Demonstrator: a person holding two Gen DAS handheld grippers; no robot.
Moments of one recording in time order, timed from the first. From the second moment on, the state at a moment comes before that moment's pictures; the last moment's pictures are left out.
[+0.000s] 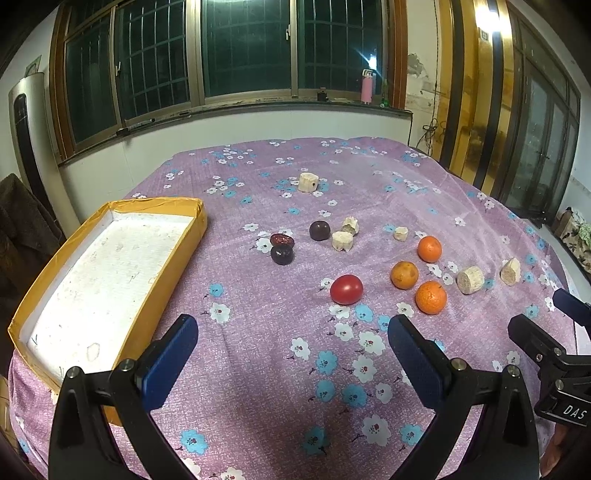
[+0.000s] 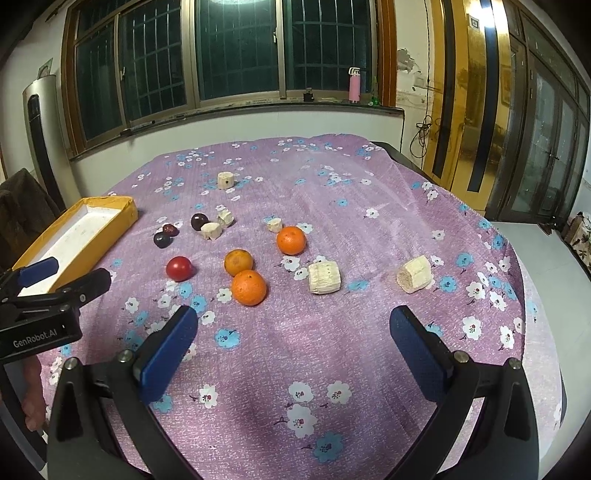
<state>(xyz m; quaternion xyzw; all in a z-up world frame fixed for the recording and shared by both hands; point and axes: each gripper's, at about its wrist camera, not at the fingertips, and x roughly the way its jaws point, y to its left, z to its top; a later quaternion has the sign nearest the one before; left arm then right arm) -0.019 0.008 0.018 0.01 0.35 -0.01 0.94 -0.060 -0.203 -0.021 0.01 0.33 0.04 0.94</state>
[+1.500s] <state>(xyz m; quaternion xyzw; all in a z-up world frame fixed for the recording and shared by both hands) -0.014 0.006 0.010 0.01 0.36 -0.01 0.93 -0.055 -0.204 -0.025 0.01 0.34 0.04 0.94</state>
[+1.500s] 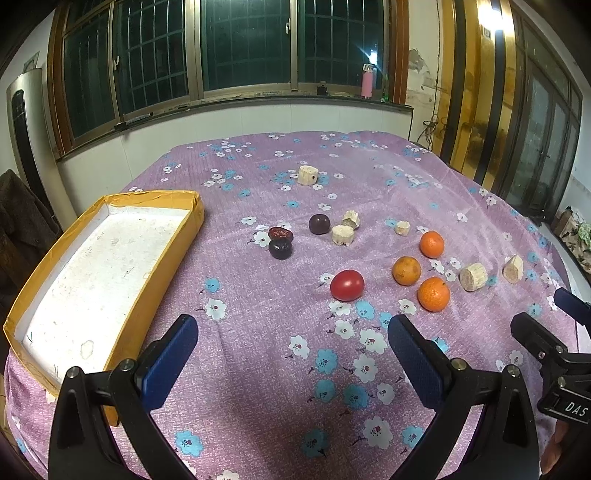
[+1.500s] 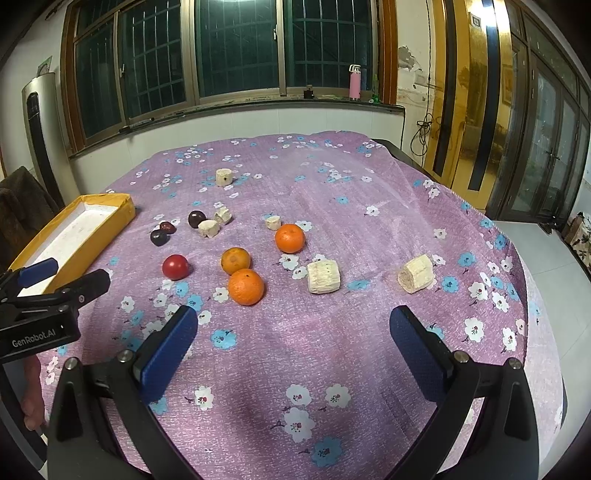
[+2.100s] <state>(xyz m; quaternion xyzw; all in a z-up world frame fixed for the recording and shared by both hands) -0.007 0.018 -0.003 -0.01 0.39 -0.10 0.91 -0.041 -0.243 -0.042 -0.02 0.37 0.01 0.93</state>
